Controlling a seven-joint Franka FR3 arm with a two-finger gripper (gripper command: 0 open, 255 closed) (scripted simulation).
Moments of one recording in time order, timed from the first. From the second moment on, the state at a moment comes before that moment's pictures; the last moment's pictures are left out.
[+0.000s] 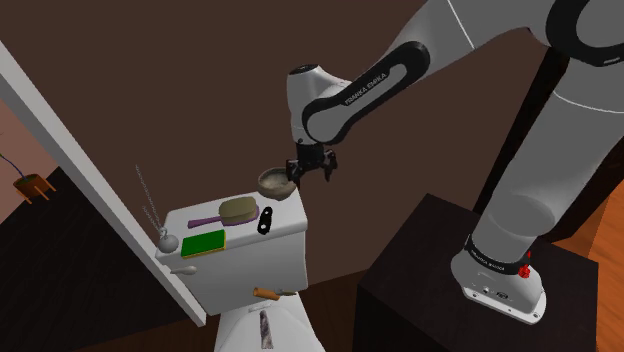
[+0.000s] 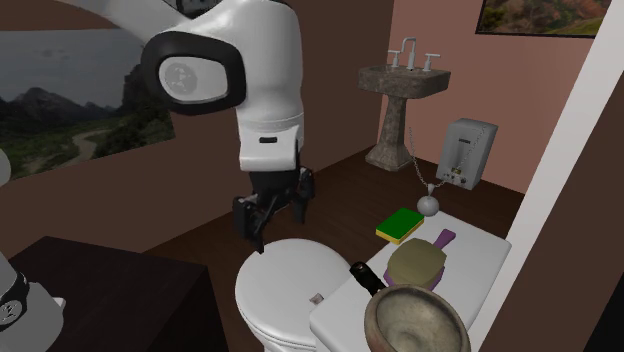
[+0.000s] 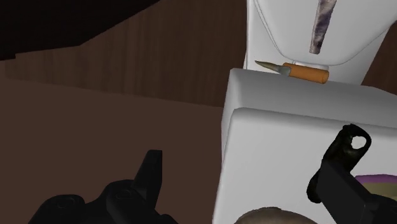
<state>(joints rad) -0.02 -0.05 0.36 -2.29 0.02 2.25 0.84</state>
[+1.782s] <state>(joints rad) 0.16 0.75 0.27 -1.67 -0.19 2.44 1.31</state>
